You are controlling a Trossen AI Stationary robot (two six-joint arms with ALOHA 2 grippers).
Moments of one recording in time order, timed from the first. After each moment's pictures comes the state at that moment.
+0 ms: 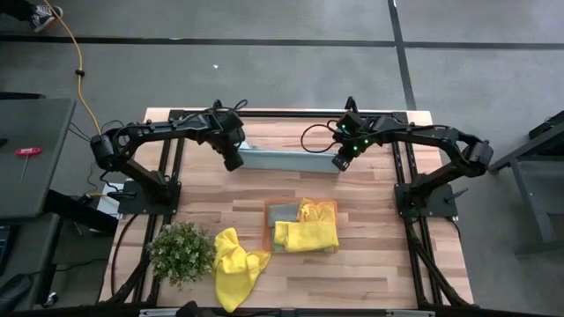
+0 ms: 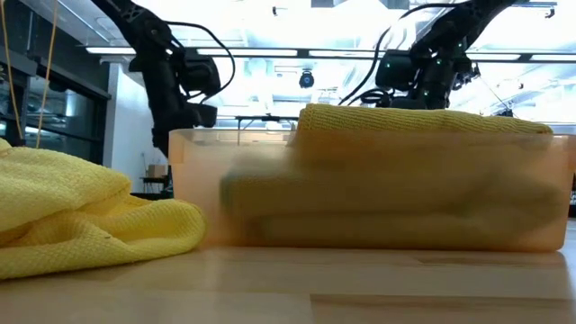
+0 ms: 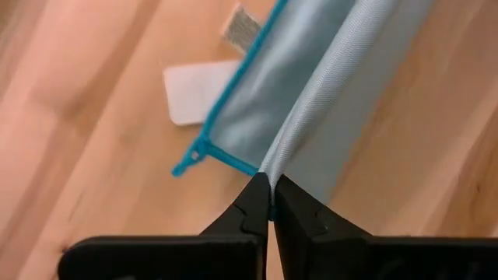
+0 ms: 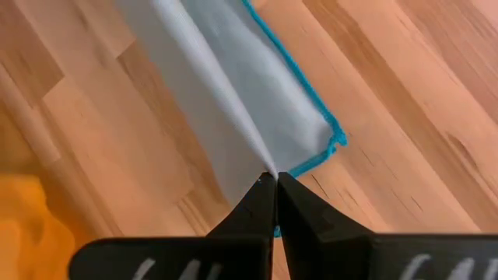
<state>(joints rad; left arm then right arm) 0.73 1.50 0.89 -0.67 0.06 0.11 -0.59 1.44 0.89 -0.67 -0.17 0.09</state>
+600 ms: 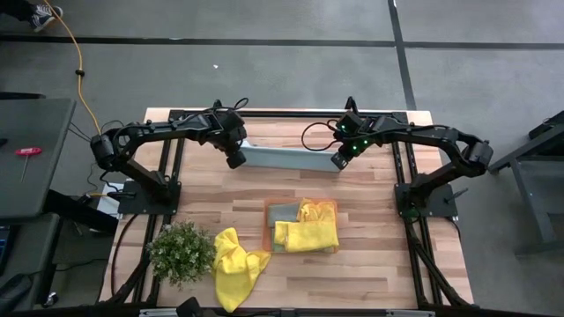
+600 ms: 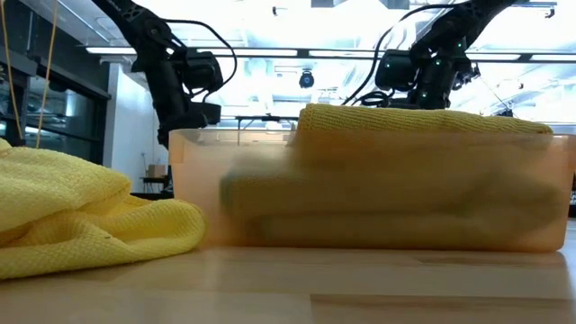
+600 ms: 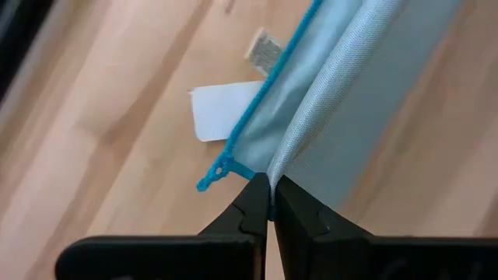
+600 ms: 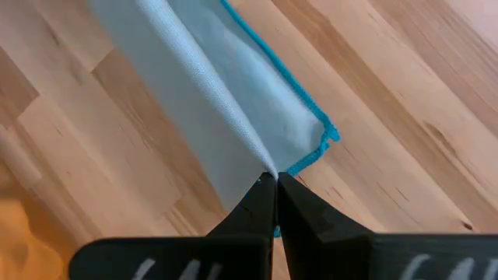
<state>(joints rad) 0.72 1.50 0.89 -0.60 -0.01 0.11 -0.58 1.44 0.89 -0.66 -0.12 0.17</state>
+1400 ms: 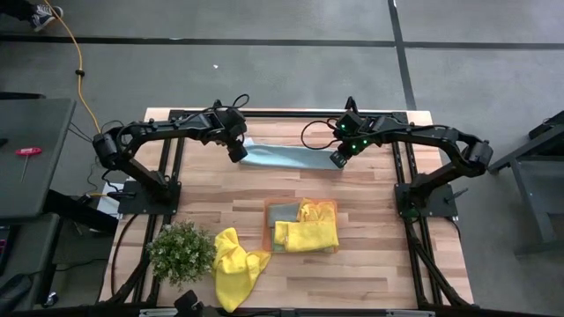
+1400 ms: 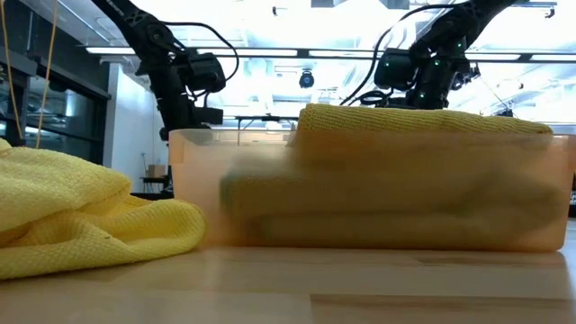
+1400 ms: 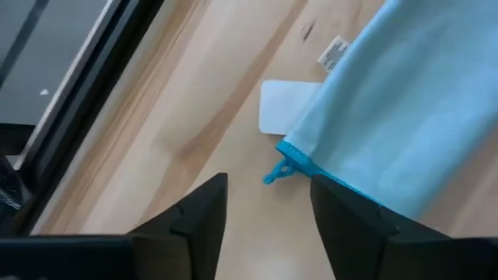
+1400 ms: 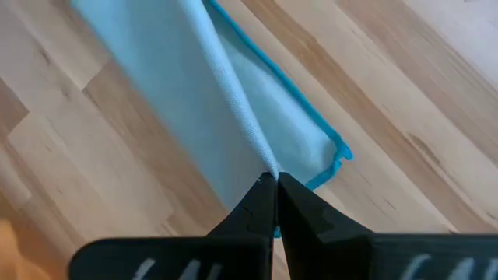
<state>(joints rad) 0.73 1.52 0.89 -0.51 -0.17 0.12 -0.58 1.44 0.89 -0.63 -0.09 0.18</state>
